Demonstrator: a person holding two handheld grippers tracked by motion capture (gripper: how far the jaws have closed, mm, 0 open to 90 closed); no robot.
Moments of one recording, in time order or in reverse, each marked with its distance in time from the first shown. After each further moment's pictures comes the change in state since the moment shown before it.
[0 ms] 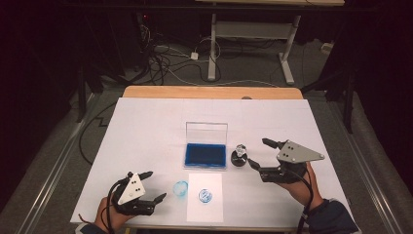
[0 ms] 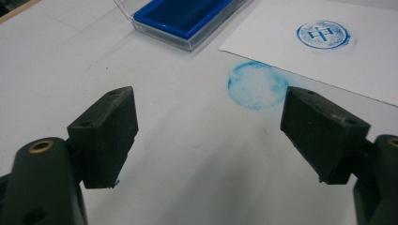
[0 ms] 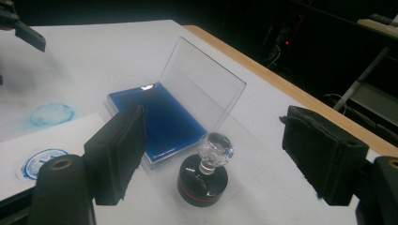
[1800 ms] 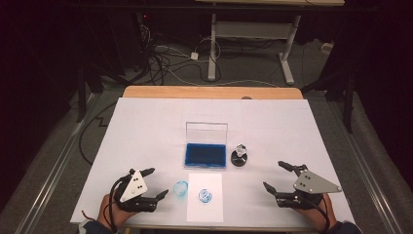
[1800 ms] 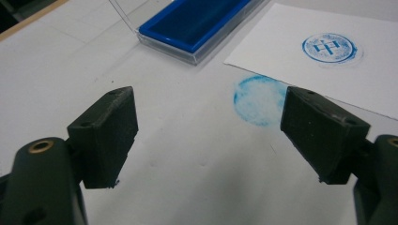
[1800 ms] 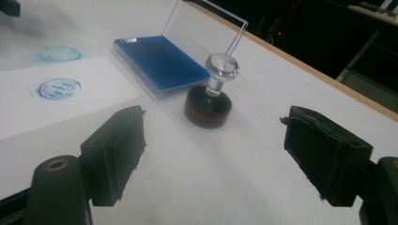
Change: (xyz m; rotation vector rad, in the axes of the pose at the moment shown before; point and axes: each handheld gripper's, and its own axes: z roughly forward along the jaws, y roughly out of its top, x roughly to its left) left arm 0.003 0.008 0.004 -0.028 0.018 0.008; right arm 0.015 -0.069 -0.039 0.018 -0.035 -0.018
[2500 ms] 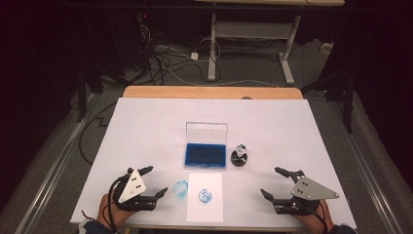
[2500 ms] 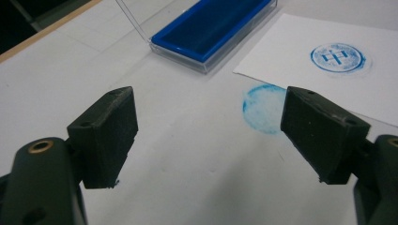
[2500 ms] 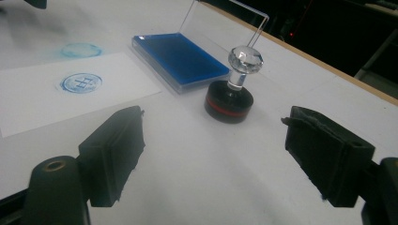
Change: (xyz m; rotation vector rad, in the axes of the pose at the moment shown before) left arm 0.001 0.000 -0.004 -0.019 0.035 0.008; right arm 0.012 -0.008 0.001 -0.015 0.040 0.002
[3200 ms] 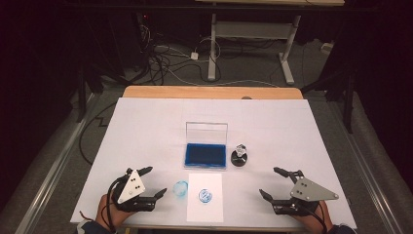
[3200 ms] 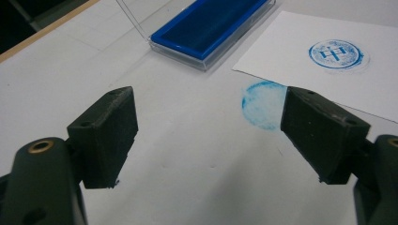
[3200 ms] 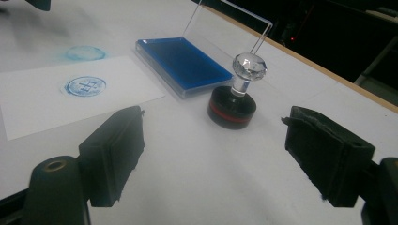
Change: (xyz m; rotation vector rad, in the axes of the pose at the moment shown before) left arm 0.000 0.001 -0.002 -0.004 -0.001 0.009; right arm 0.003 0.003 0.000 -0.009 0.005 -0.015
